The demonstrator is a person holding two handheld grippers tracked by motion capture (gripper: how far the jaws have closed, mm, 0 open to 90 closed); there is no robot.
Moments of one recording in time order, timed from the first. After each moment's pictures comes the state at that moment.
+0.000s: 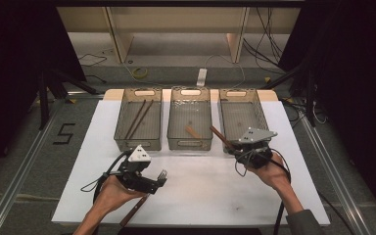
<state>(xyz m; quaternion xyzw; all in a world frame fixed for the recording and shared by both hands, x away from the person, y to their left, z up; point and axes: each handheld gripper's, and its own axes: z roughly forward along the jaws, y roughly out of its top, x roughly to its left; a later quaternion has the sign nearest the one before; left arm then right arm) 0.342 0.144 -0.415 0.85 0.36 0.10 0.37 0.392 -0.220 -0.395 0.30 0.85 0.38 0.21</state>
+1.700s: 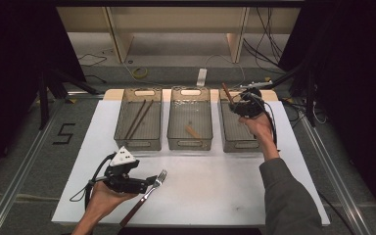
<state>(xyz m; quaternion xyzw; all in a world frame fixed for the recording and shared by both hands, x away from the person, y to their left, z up) 0.330 0.169 -0.417 0.81 0.39 0.13 0.41 0.535 -0.223 -0.377 0.49 0.77 0.37 0.19</state>
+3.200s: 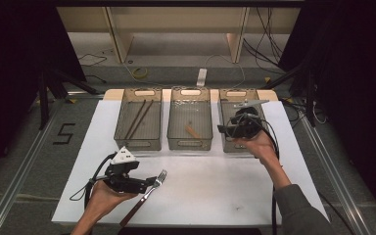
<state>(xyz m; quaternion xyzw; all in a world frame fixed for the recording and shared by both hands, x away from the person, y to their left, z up) 0.333 0.170 -0.421 0.82 0.40 0.11 0.40 0.461 -0.203 -0.378 0.41 0.81 0.39 0.16</state>
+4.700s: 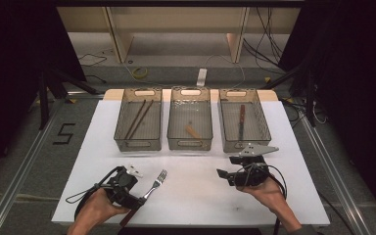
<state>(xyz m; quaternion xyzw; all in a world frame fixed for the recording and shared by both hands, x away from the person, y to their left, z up) 0.321 0.166 -0.448 0.90 0.39 0.06 0.19 0.353 -0.213 -0.422 0.36 0.82 0.42 0.11</state>
